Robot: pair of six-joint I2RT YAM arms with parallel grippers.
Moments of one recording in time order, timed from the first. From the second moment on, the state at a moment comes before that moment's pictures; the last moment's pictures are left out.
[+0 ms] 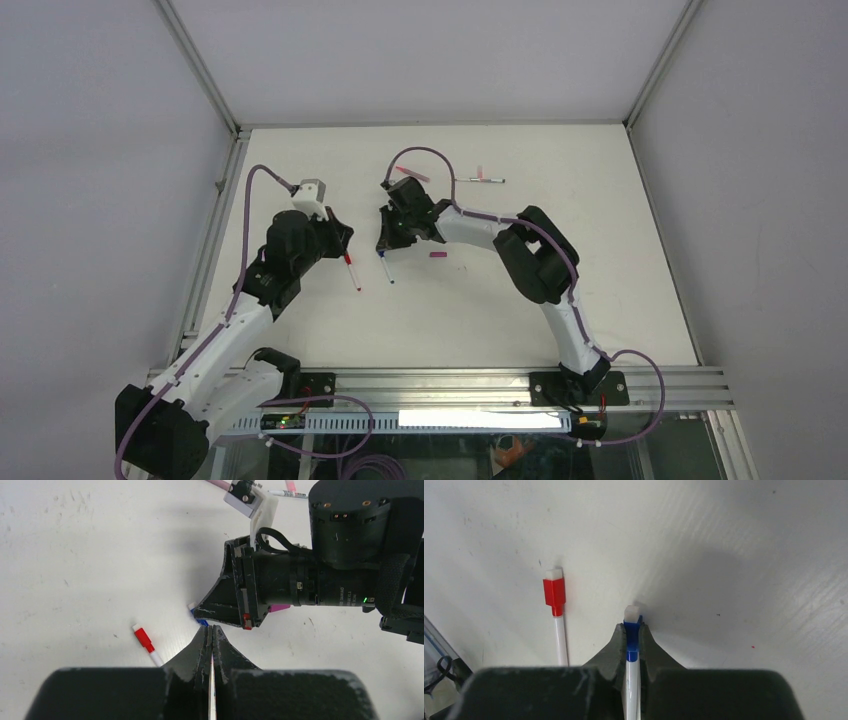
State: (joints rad) left arm -0.39 0.88 0.62 -0.11 -0.07 -0.38; right arm 0.82 2.17 1.51 -0.16 -0.23 0.58
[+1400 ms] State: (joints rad) left arm -0.39 0.86 0.63 -0.16 -0.11 -0.40; right arm 0.50 2.57 2.34 -0.44 -0.40 -0.20
